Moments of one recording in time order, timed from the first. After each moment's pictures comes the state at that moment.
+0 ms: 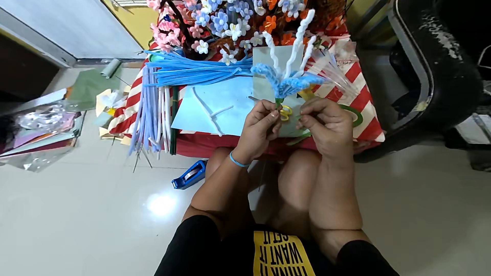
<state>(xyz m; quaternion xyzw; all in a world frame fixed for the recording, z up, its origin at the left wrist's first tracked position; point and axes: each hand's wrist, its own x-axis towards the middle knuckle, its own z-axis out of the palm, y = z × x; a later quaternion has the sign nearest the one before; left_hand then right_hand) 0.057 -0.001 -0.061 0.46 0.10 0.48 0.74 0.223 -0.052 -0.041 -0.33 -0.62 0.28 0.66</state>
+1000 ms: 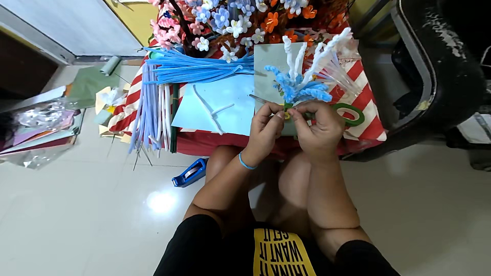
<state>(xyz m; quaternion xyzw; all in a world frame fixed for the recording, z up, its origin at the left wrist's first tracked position) 0.072 -0.007 -0.074 0.55 0.13 0.54 0.62 0.196 -0.043 -0.048 -0.46 -0.64 -0.06 0.62</state>
